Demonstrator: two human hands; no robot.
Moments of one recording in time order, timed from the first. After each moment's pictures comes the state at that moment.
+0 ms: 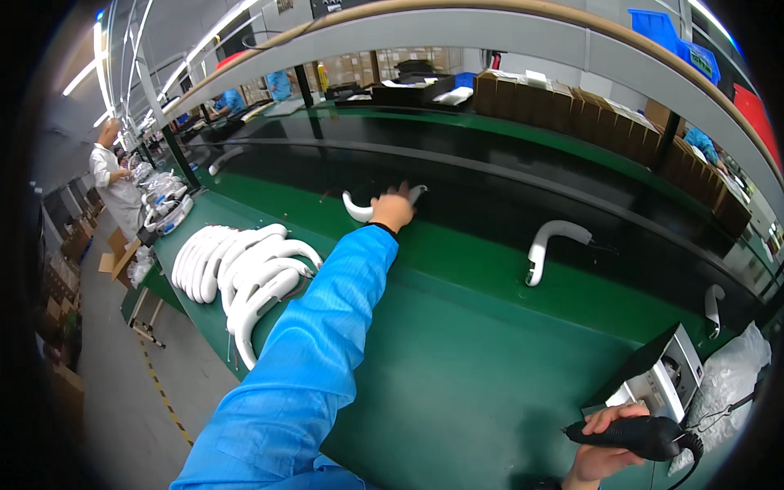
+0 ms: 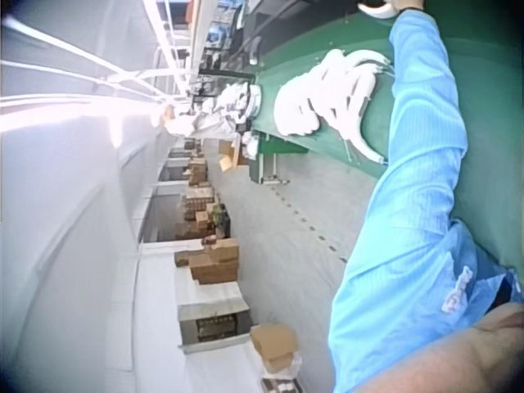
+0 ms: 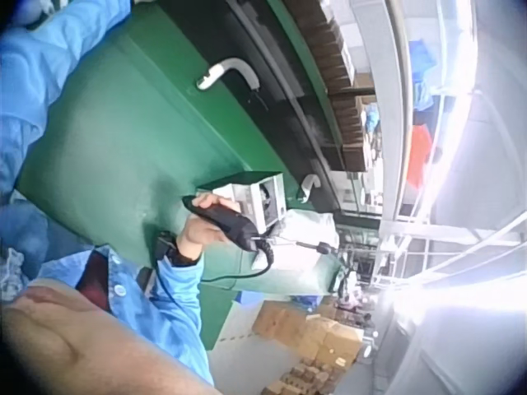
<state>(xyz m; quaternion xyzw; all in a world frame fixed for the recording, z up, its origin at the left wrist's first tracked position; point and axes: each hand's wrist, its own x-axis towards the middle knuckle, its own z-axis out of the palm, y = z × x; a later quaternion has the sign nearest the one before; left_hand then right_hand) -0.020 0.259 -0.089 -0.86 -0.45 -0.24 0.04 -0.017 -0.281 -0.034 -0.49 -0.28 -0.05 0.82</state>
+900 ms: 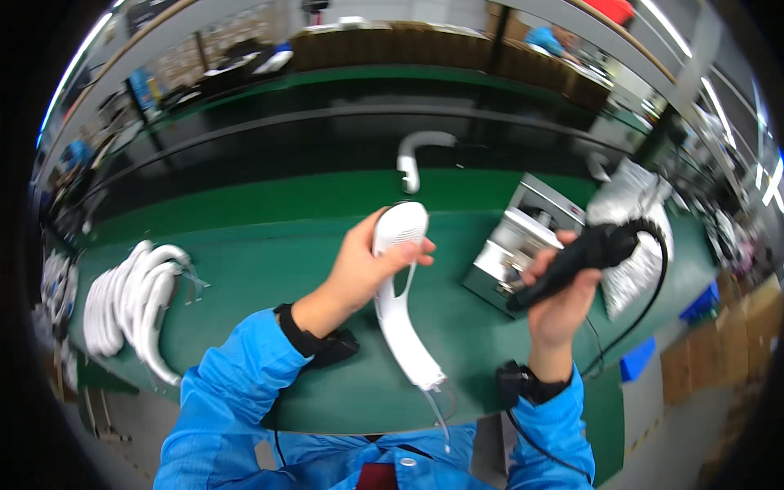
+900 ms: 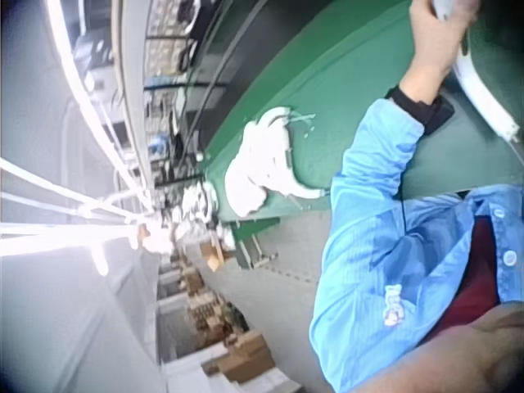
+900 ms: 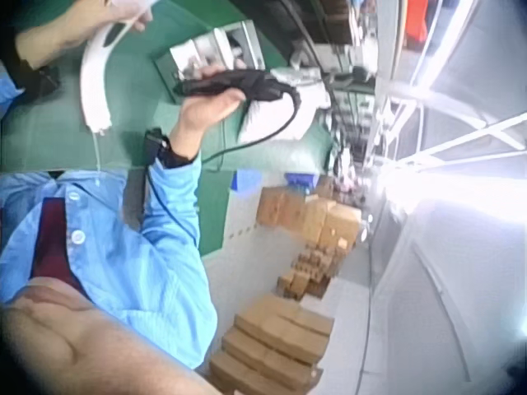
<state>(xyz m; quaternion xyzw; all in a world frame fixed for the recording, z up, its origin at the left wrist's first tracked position) -0.073 -0.100 0.001 -0.62 0.08 -0.15 -0.77 0.003 -0.336 0.008 -0.49 -0.26 -0.06 0.83</state>
